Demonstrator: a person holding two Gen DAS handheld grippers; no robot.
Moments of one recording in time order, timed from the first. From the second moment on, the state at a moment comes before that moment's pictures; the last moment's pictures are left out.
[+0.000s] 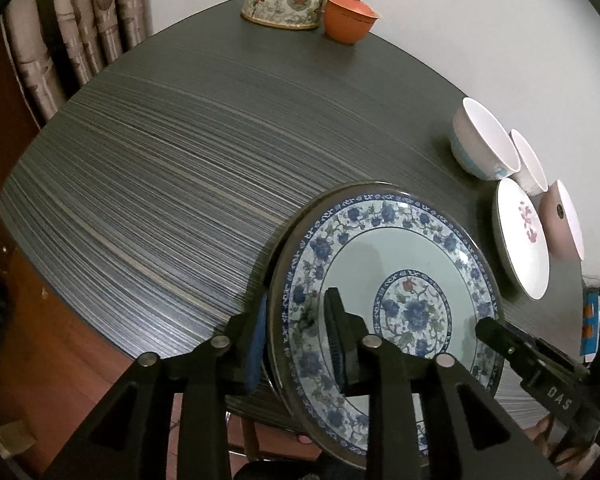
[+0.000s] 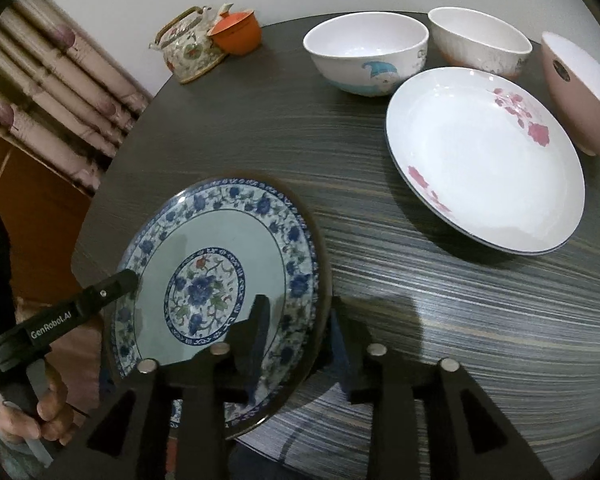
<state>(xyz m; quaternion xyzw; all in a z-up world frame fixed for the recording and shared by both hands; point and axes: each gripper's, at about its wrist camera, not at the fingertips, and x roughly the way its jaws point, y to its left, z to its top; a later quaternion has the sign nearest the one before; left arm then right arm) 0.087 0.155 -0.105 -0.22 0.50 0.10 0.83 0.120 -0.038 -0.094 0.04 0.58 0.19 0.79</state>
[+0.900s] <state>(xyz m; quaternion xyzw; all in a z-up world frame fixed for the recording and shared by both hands) 0.082 0.139 -0.083 -0.12 0.44 0.16 0.87 0.107 -0.061 -0.073 0.01 0.51 0.20 0.84</state>
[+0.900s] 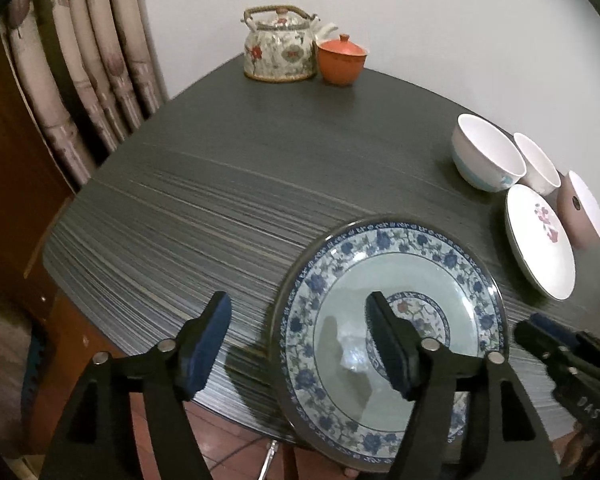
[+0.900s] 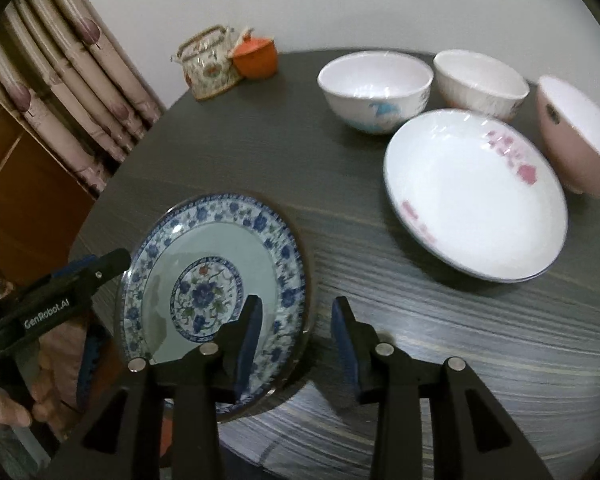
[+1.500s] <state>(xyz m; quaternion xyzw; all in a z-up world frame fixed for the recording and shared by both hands) 0.080 0.130 -0.080 -0.08 0.42 0.20 0.88 0.110 -0.149 -0.060 0.04 0.47 0.13 0.87</state>
